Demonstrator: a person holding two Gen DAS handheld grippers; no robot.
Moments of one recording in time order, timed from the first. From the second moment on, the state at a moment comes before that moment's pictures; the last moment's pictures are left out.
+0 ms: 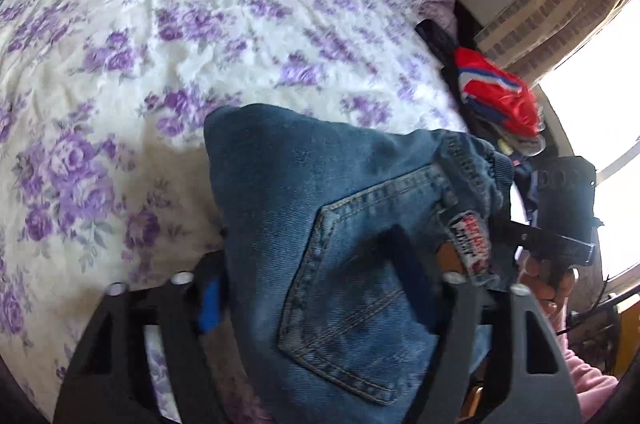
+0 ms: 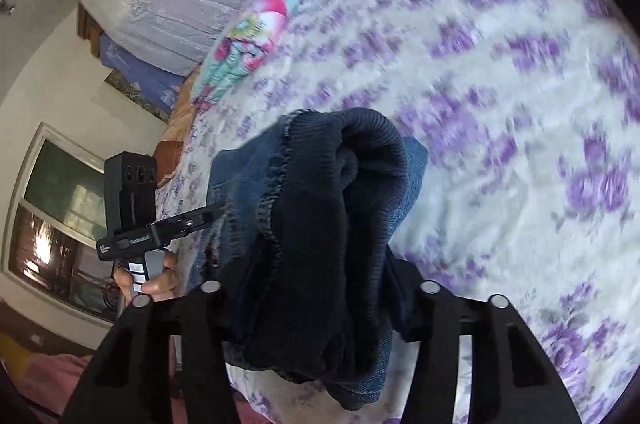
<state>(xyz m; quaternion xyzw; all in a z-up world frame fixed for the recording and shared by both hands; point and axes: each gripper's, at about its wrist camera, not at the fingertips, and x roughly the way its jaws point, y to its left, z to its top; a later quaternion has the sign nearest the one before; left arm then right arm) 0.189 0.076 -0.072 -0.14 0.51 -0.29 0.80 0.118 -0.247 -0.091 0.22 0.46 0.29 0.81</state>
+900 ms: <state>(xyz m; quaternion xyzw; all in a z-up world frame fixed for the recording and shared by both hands) 0.378 0.131 -0.026 -0.05 0.40 -0.07 0.91 0.347 -0.174 -0.061 0.23 0.39 0.24 0.86</state>
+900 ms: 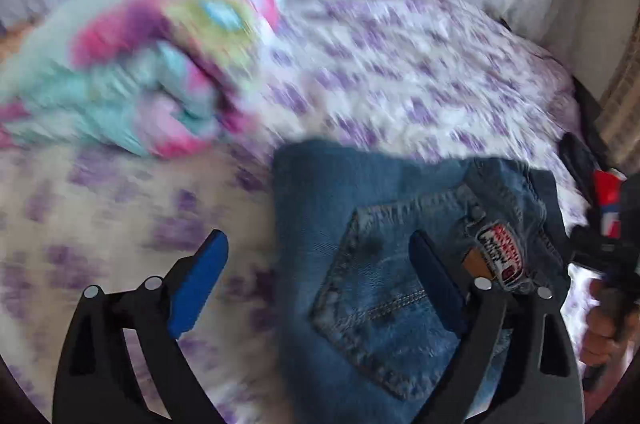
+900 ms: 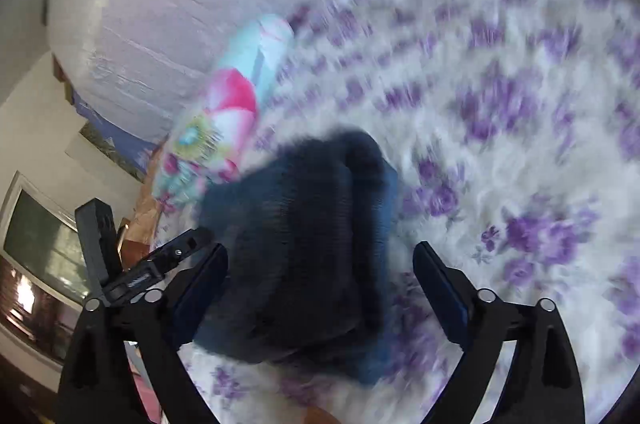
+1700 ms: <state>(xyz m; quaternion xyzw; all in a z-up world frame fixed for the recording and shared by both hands) 0.208 0.112 -0.019 -0.02 0.35 0.02 0.94 0.185 -0.092 -0.063 -0.04 0.27 0.09 0.96</state>
